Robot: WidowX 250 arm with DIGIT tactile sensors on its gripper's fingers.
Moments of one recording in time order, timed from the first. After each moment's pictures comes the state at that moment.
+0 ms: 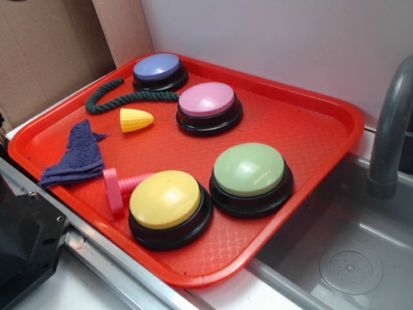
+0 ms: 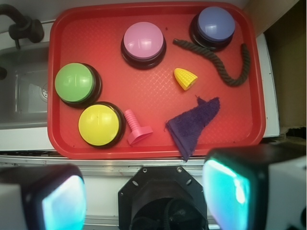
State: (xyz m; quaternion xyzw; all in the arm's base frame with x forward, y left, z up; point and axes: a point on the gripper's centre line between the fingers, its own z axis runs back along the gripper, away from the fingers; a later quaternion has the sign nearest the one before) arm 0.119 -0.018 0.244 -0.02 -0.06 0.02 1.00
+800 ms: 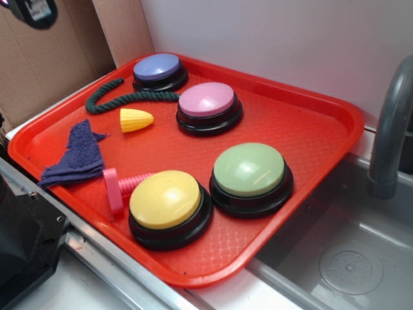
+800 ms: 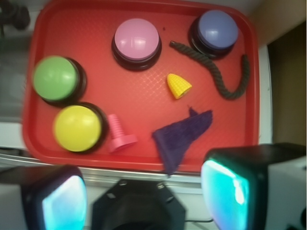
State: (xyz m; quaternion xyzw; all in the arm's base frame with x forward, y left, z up) arm 0.150 0.009 0.204 0.04 -0.04 -0.05 1.00
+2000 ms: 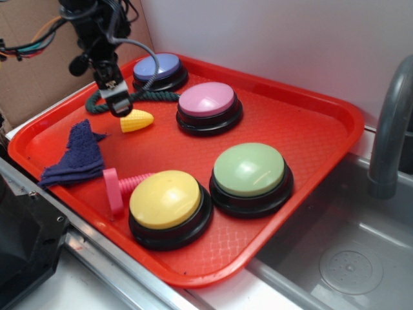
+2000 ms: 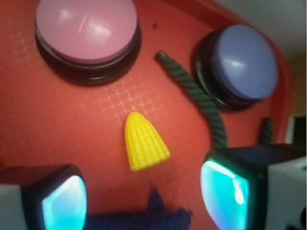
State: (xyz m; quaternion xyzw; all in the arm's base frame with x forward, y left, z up) arm 0.223 0.053 0.075 0.09 -0.07 -0.20 0.97
